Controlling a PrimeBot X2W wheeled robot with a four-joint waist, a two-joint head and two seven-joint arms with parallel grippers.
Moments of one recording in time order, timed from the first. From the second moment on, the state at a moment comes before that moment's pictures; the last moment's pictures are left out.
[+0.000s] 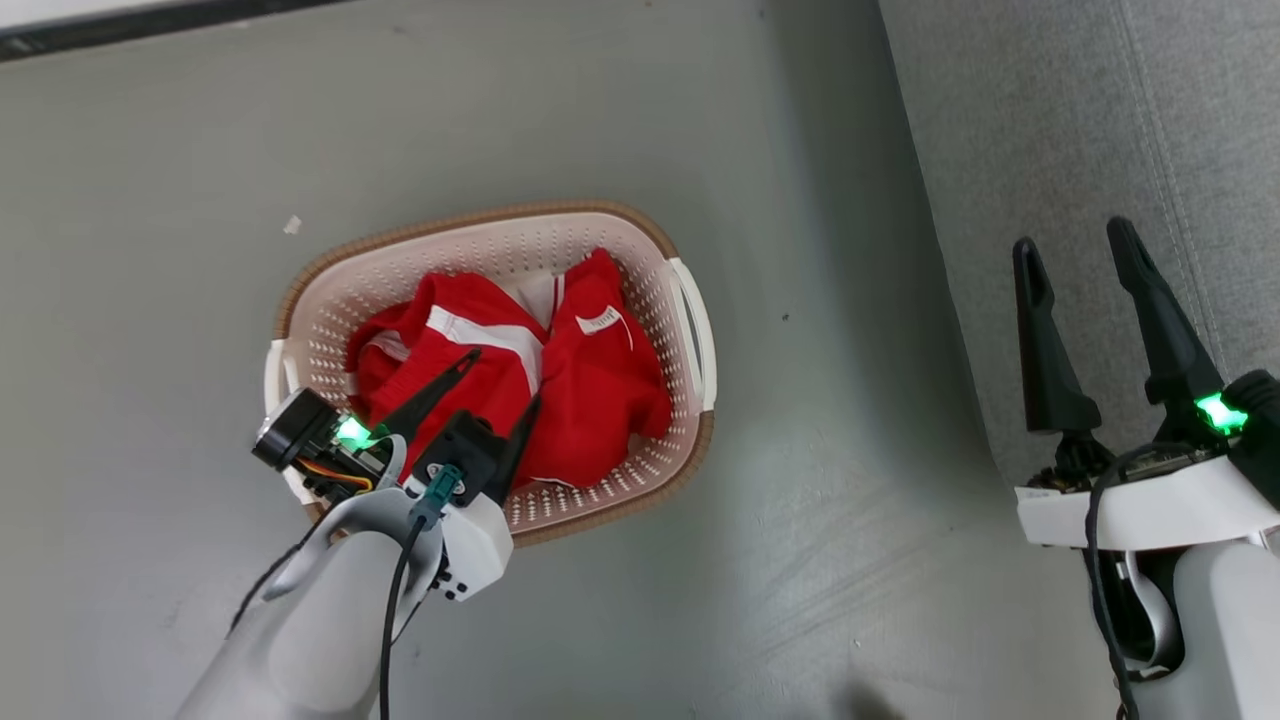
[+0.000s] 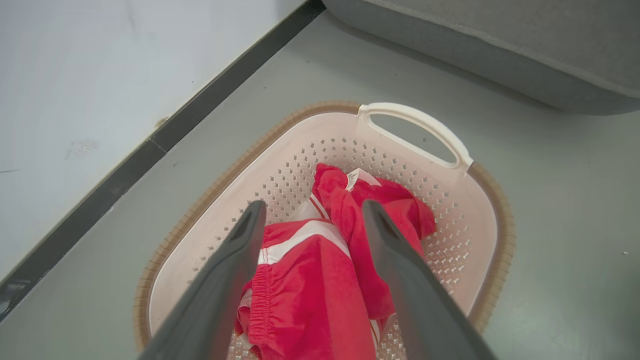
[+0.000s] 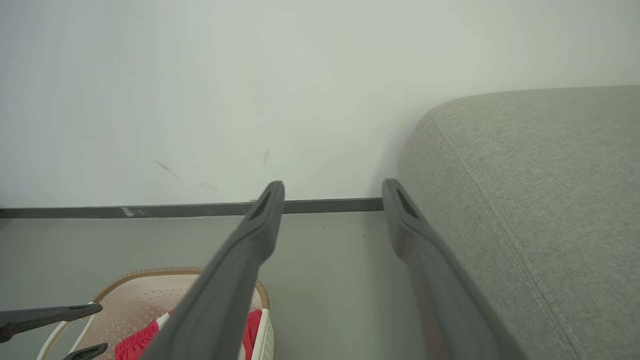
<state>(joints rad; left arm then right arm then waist) -0.57 0.08 -0.44 0.61 0.12 -0.05 -0.20 -0.19 -0.04 -0.04 -0.18 0.09 0.13 -0.25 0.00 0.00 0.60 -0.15</state>
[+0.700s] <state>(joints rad) -0.70 0.11 -0.42 0.79 0.13 -0.01 -0.20 -0.32 -0.04 -0.01 -0.19 0.11 0.13 -0.25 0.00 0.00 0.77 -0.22</state>
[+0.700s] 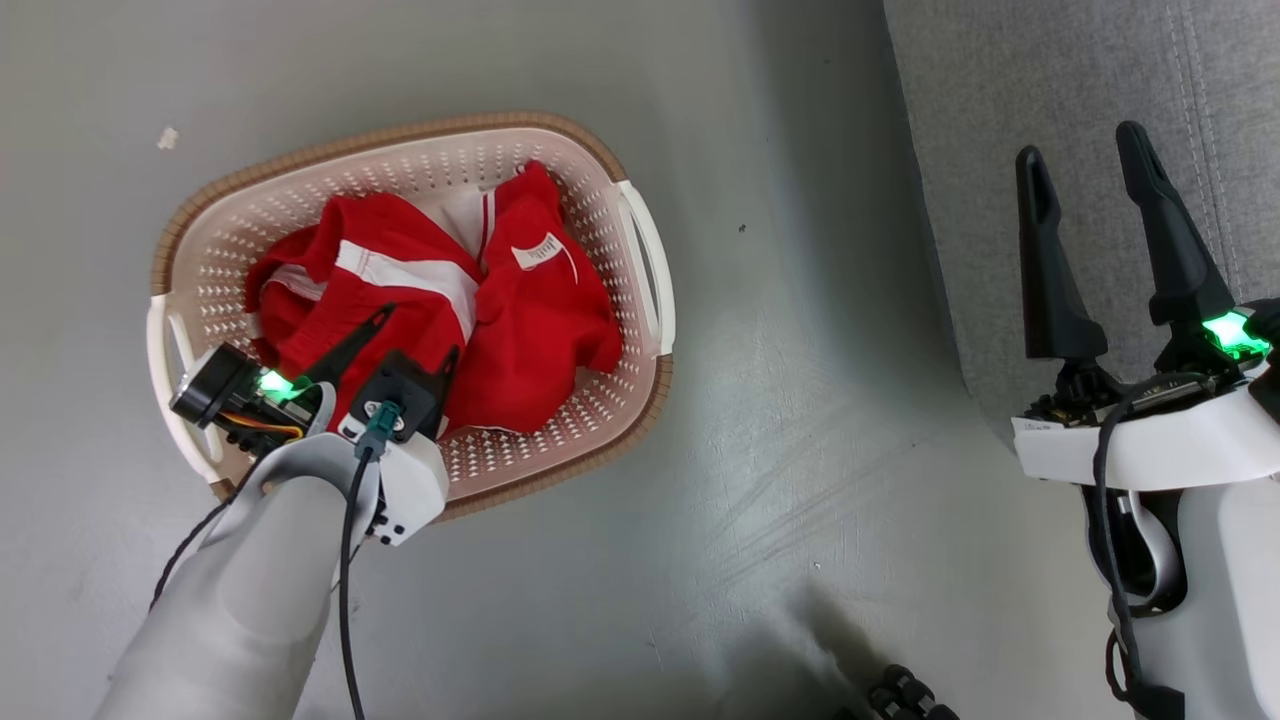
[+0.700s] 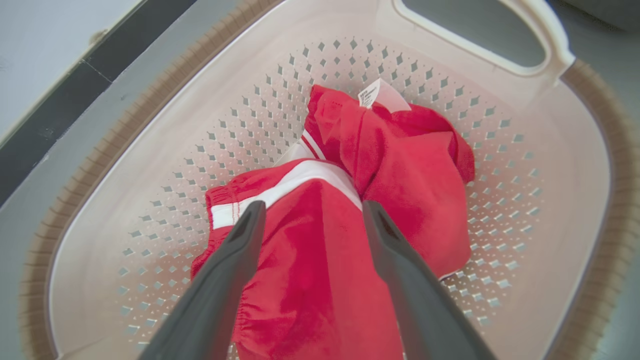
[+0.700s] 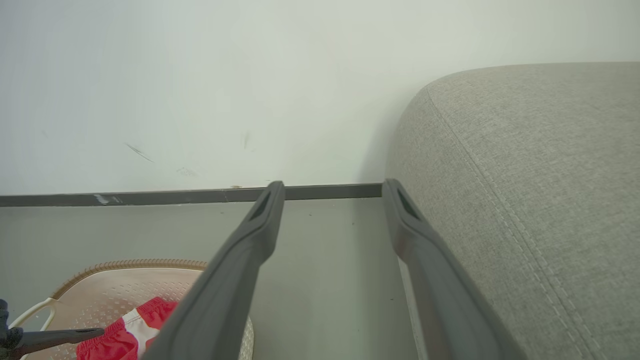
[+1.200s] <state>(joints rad) -0.78 0.14 -0.42 0.89 0.17 0.02 -0.21 -0.38 -0.04 0.01 -0.19 0.13 0.13 -0.26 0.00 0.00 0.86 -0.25</state>
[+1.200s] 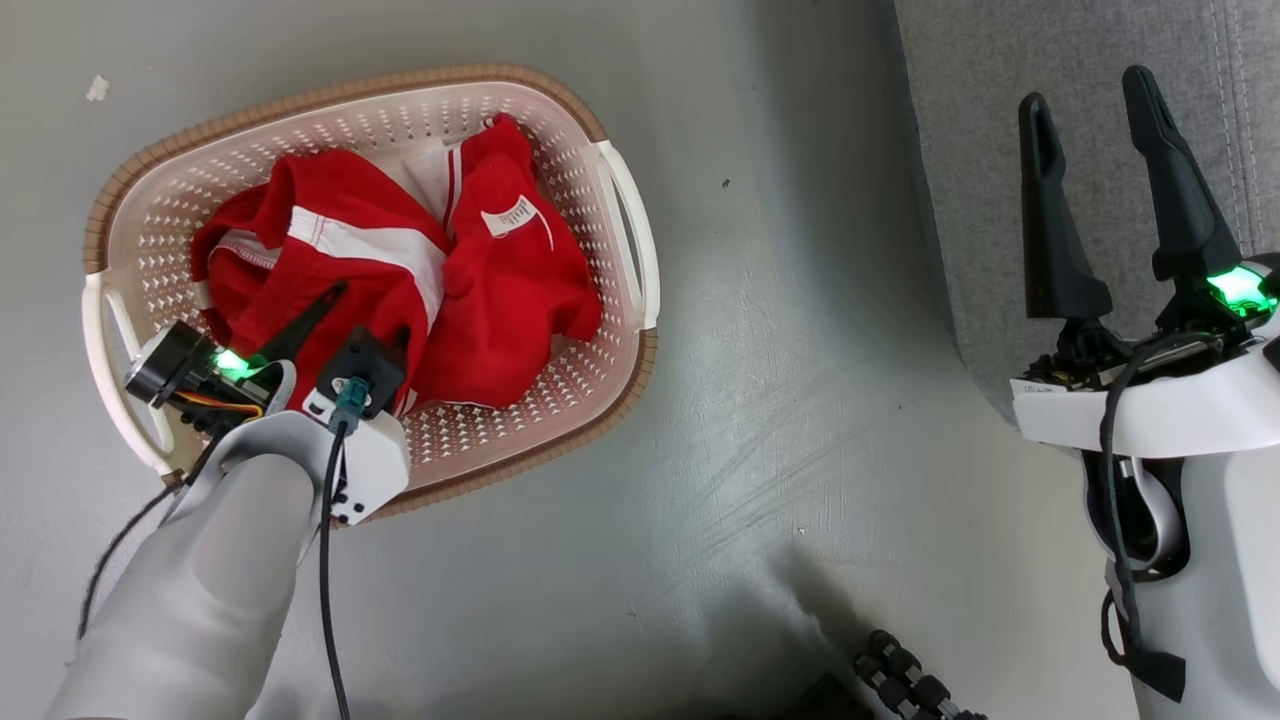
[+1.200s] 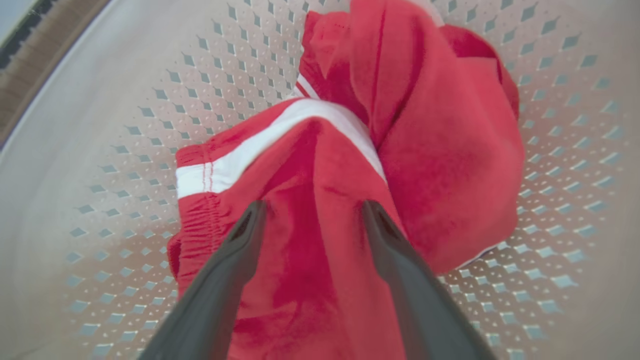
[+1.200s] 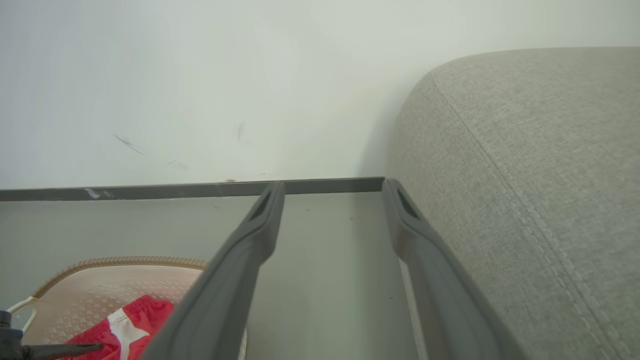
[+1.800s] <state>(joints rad) -0.83 0.12 -0.43 0.97 0.19 0.06 -0.21 -0.43 -0.04 0.00 -0.18 0.15 0.13 -0.26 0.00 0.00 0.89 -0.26</state>
